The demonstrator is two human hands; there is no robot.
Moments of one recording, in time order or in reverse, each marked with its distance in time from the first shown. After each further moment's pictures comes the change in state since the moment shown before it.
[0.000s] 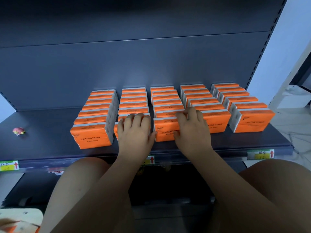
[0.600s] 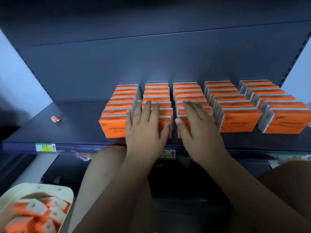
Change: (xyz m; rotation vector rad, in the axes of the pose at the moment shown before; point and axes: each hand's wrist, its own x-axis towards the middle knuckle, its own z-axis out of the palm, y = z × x) left_hand -0.021 -0.014 -0.035 -0.005 0.096 -0.114; right_hand -0.019 -0.043 -0.016 0.452 0.081 -0.120
